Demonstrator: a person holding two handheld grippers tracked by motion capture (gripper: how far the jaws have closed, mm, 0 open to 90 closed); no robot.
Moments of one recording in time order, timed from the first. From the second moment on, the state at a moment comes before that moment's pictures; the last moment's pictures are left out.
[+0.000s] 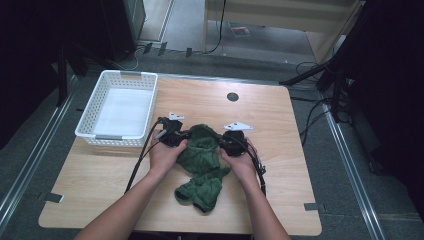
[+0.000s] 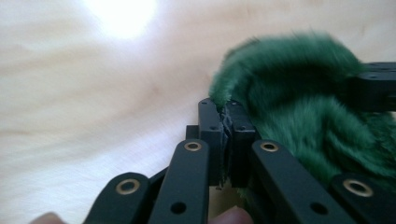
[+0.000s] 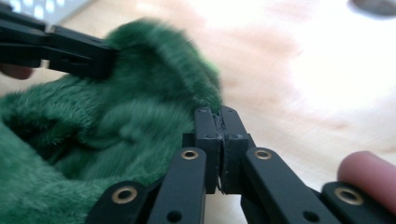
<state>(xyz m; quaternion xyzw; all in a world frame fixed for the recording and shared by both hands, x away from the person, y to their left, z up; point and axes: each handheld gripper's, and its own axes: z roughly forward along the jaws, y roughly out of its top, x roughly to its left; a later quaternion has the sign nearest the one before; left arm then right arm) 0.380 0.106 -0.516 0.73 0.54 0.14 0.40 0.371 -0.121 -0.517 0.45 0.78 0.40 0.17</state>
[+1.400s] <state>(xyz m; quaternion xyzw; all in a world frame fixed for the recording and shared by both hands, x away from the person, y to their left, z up) 0.393 0.105 -0.527 0.77 0.51 0.08 0.38 0.380 -0.116 -0.527 0.44 0.80 0.38 0.11</state>
